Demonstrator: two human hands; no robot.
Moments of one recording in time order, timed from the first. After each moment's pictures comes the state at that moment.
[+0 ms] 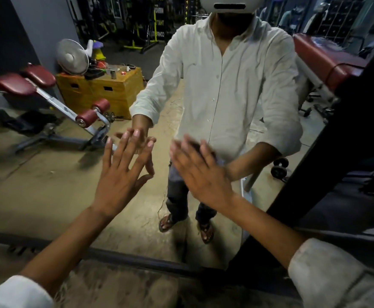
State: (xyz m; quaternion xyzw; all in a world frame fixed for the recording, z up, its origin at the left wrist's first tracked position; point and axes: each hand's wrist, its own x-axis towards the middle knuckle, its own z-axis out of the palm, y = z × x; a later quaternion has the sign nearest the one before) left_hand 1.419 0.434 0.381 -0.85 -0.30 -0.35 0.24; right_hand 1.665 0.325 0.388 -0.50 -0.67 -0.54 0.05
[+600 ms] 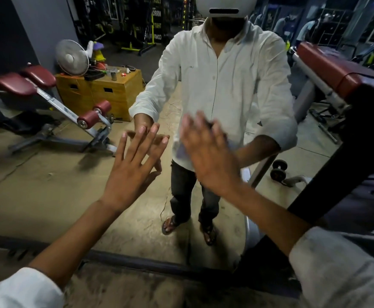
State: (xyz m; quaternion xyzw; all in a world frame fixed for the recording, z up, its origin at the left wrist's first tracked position) left_hand 1.382 0.458 0.401 -0.86 -0.26 -0.35 0.25; right_hand 1.608 0.363 0.434 -0.55 -0.62 -0.55 0.05
